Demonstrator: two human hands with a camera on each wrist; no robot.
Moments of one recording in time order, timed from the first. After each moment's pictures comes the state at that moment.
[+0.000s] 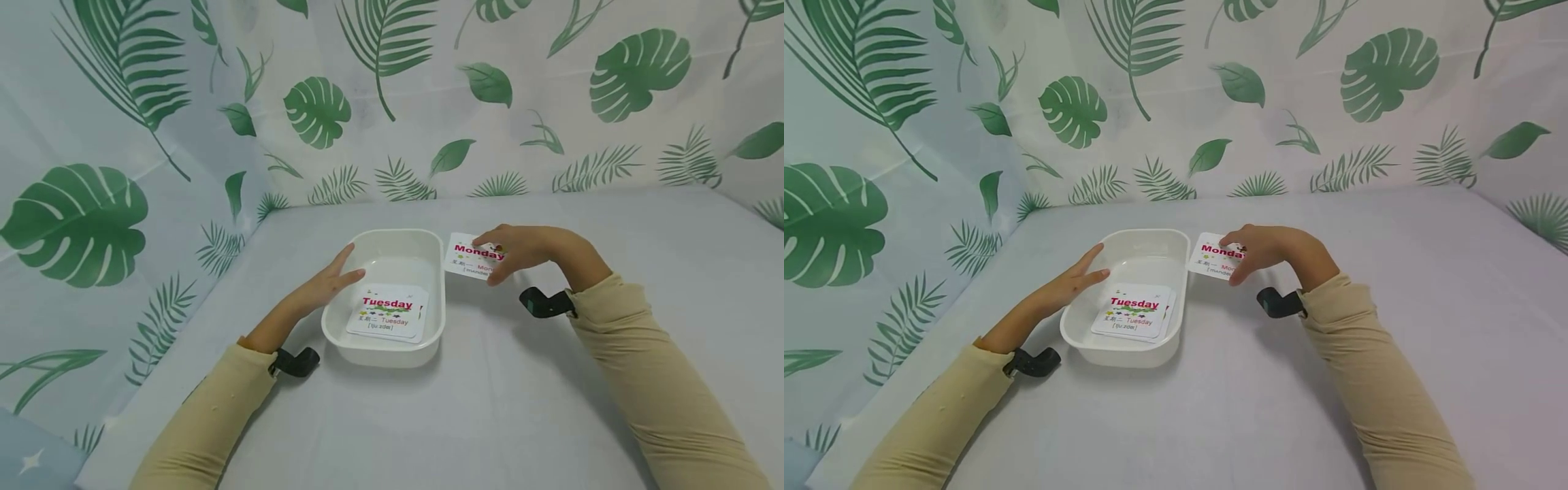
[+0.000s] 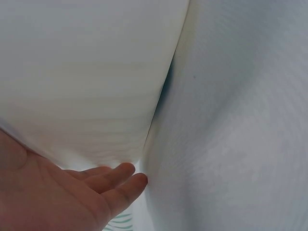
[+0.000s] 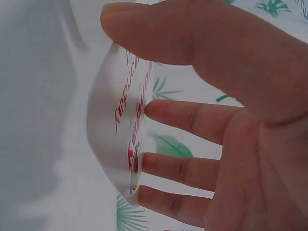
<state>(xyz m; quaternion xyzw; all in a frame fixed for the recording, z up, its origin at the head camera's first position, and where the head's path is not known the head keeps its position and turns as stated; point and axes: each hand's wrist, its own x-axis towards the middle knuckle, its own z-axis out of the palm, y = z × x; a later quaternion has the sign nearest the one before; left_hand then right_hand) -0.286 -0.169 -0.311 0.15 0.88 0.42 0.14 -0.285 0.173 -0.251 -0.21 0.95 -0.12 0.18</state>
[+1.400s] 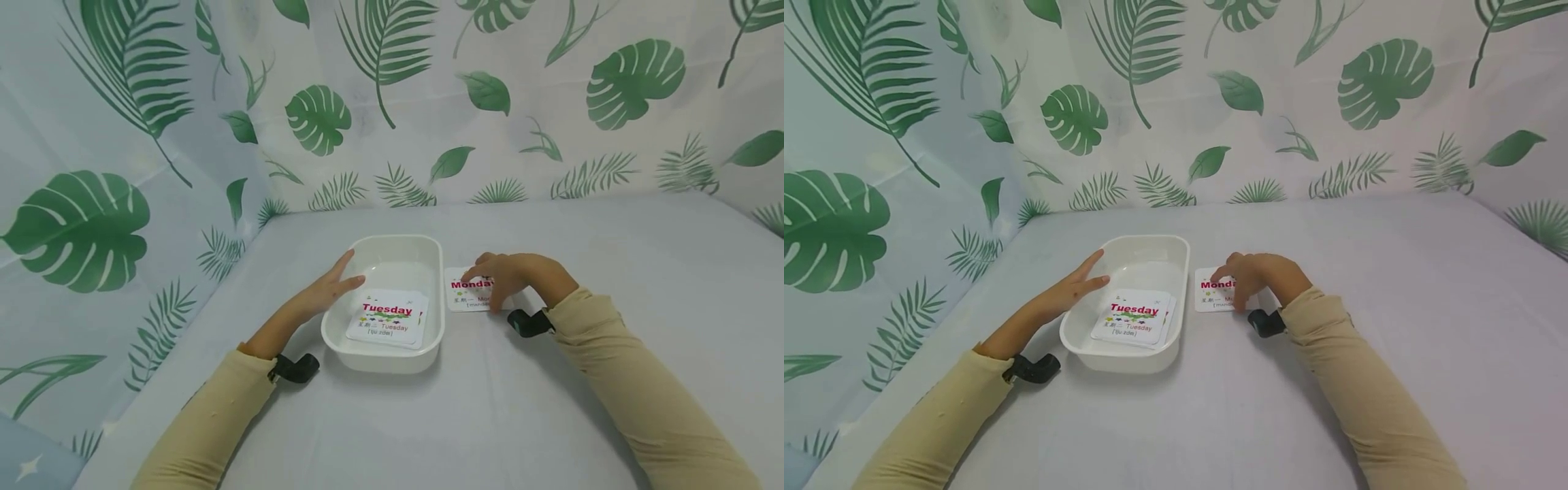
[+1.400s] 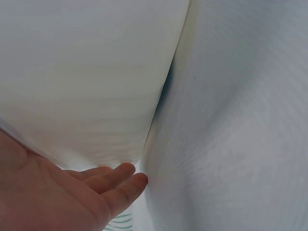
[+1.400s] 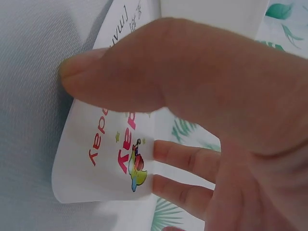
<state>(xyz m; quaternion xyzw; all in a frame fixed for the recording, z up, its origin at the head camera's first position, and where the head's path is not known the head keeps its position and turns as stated) -0.280 -0.167 -0.312 0.15 0.88 0.44 0.14 -0.292 0.155 -0.291 -0.19 0.95 -0.06 0.22</state>
